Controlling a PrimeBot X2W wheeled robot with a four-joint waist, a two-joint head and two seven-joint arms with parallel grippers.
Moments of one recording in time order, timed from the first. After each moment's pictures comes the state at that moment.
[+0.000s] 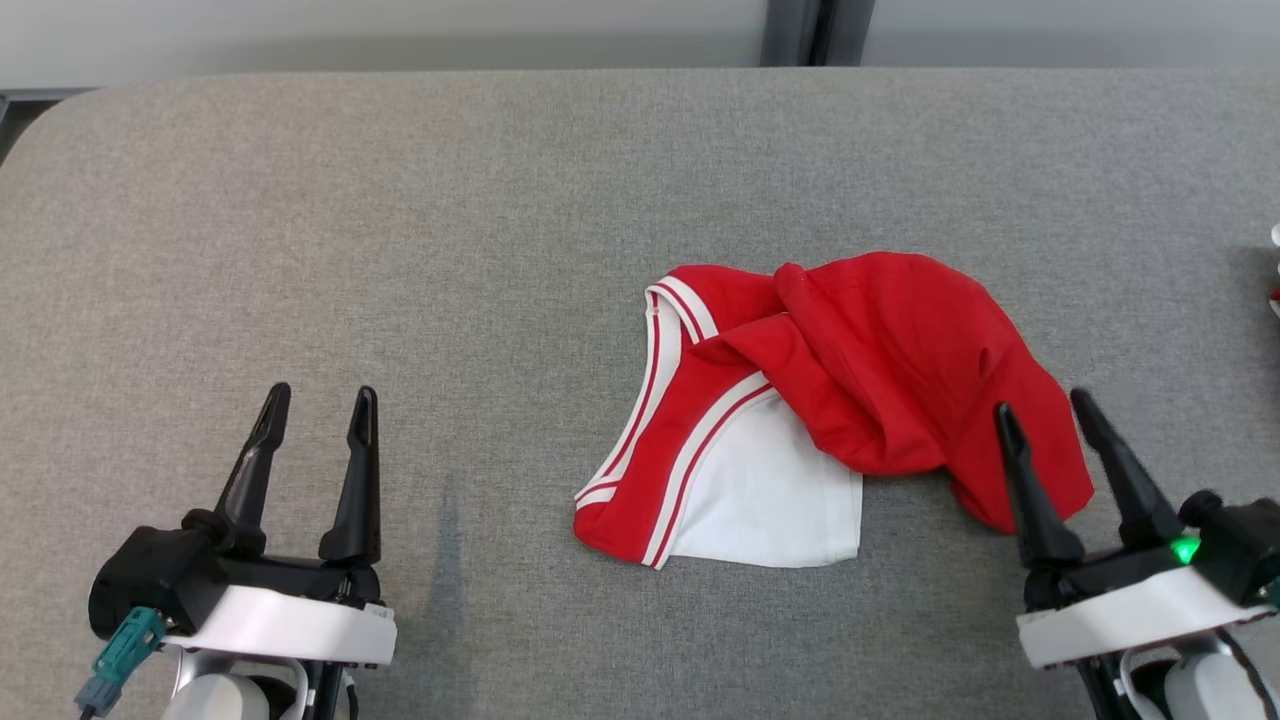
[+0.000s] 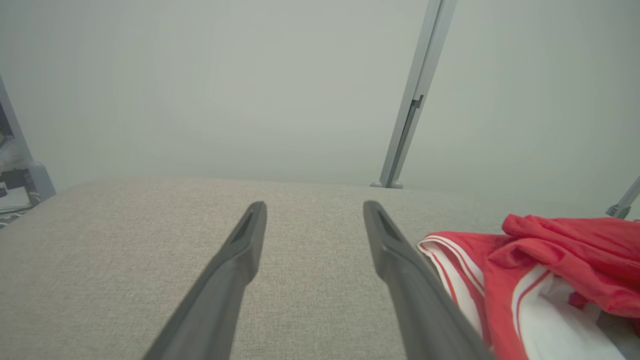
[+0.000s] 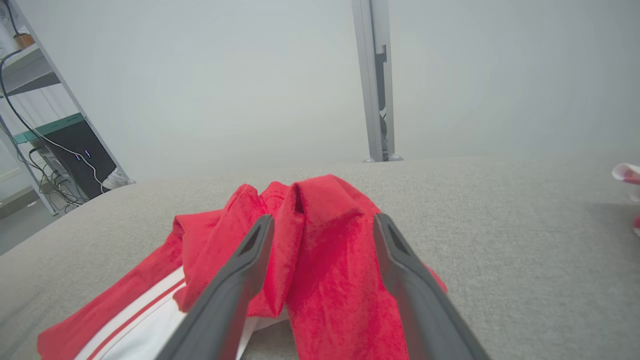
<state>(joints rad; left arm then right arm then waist) -0.08 0.17 -0.11 0.02 -0.36 -0.02 -0.24 -0.08 -0.17 0.14 0.09 0.38 0.13 -0.23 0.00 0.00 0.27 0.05</state>
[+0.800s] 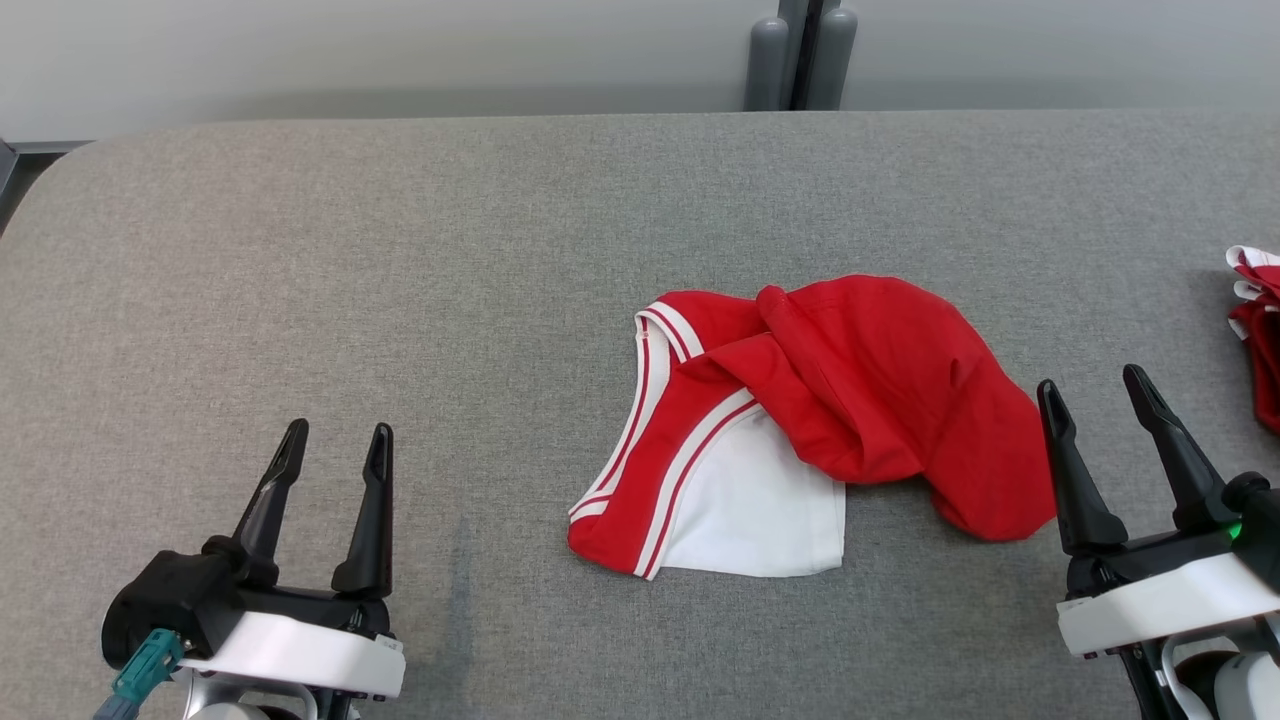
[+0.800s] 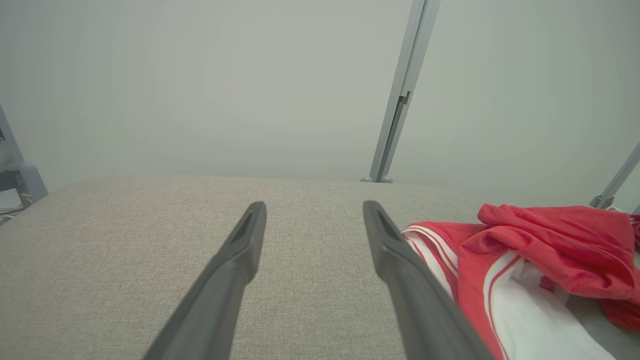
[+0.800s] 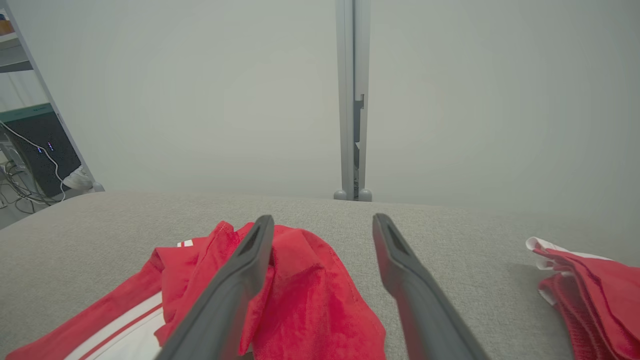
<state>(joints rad) -0.02 0.18 -0.14 0.01 -0.37 -0.01 -0.22 -0.07 -0.16 0.03 -0.04 0.25 0.13 -0.12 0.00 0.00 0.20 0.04</state>
